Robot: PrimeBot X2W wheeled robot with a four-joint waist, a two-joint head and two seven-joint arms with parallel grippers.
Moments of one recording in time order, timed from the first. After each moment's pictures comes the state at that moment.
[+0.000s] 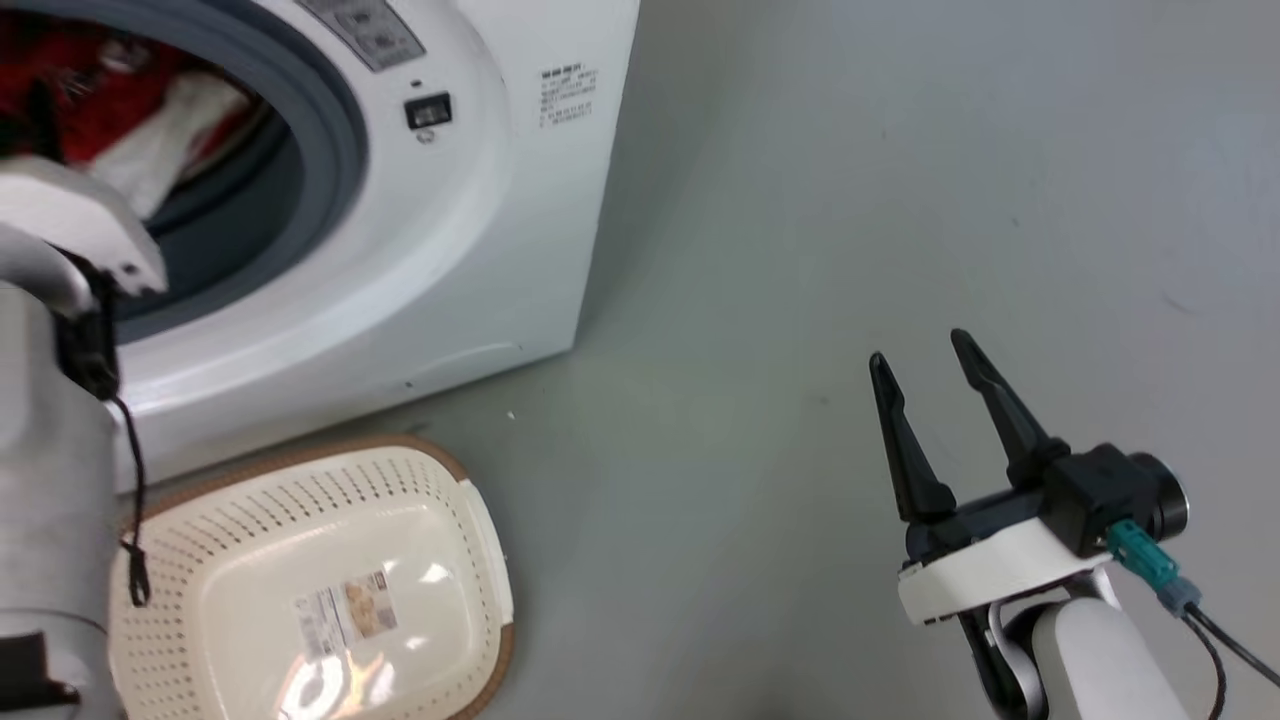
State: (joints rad) left arm -0.95 0.42 0.01 0.91 -0.21 -0.01 -0.16; right arm -0.21 -0.05 0.17 0.14 0.09 0.13 -0.26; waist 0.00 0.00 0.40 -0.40
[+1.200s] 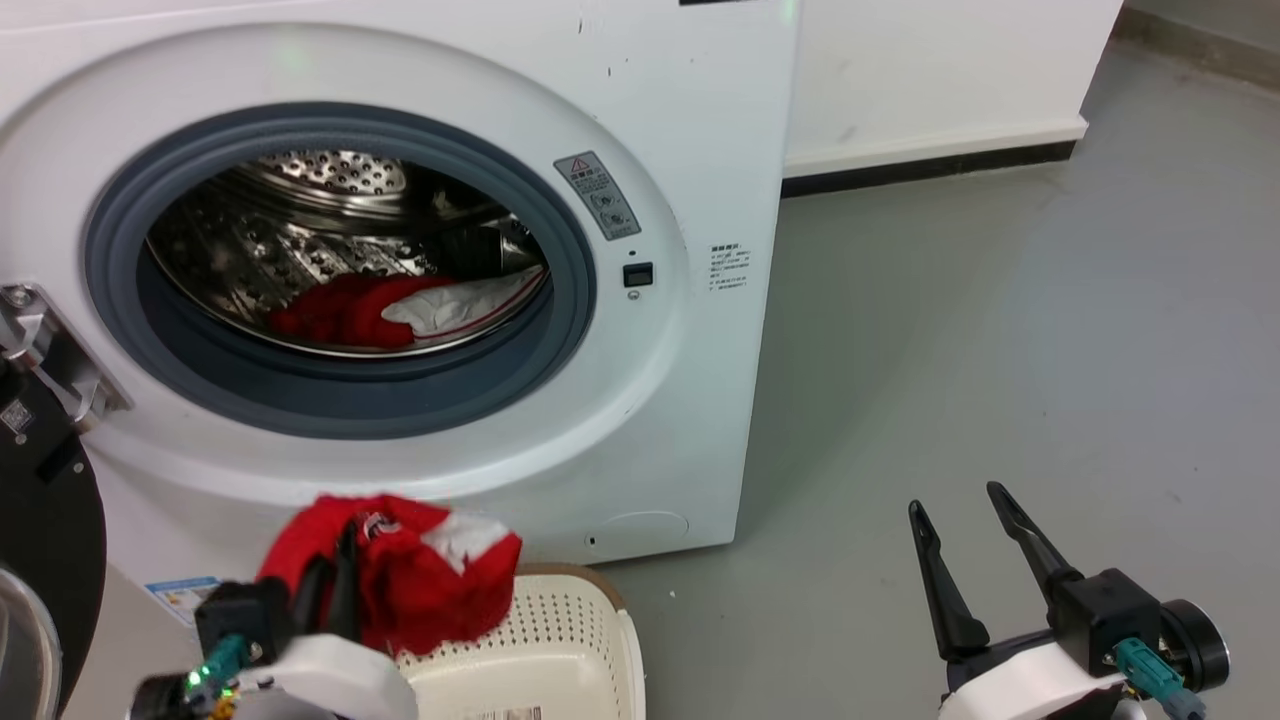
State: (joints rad) left arm 0.00 0.19 -0.06 0.12 -0.26 0.05 -0.08; right arm 0.05 -0.05 0.10 0.04 0.01 0.13 -0.16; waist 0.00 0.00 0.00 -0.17
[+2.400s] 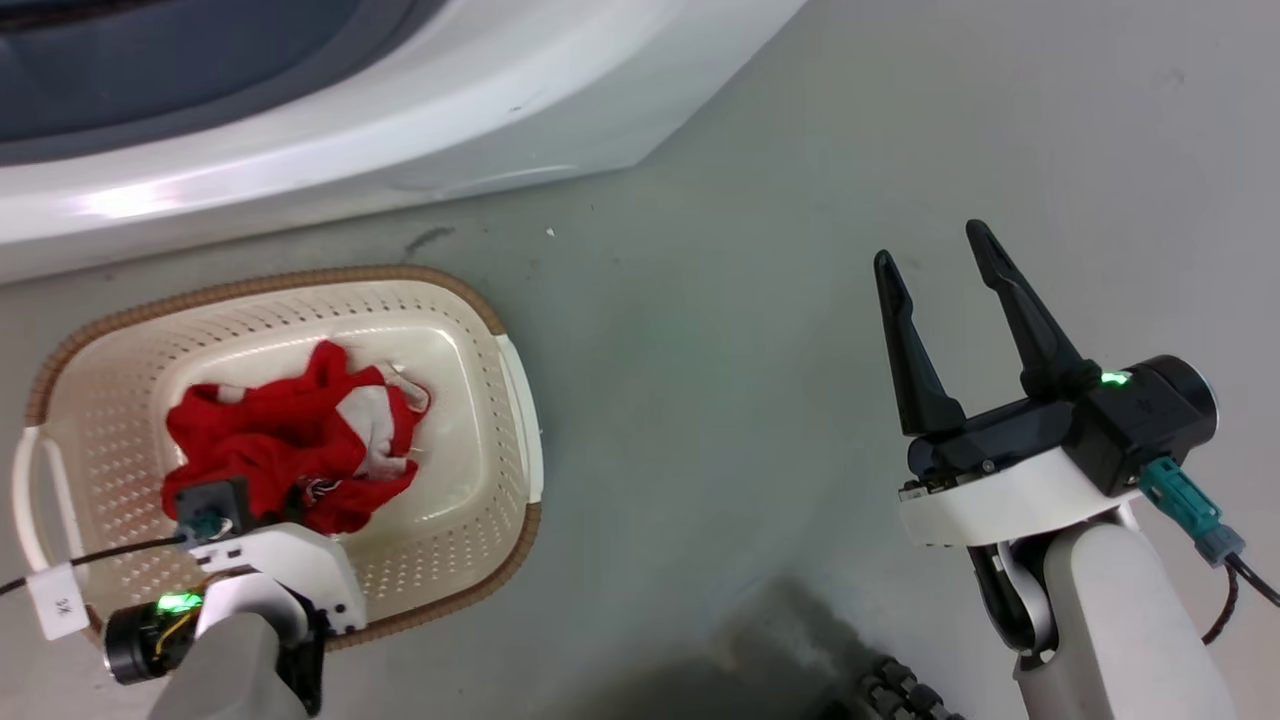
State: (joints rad) left arm -0.52 0.21 -0.04 1.09 -0.31 0.02 -0.26; right arm -0.31 -0.05 0.17 0.05 0.08 0.13 -0.26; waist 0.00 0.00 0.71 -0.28
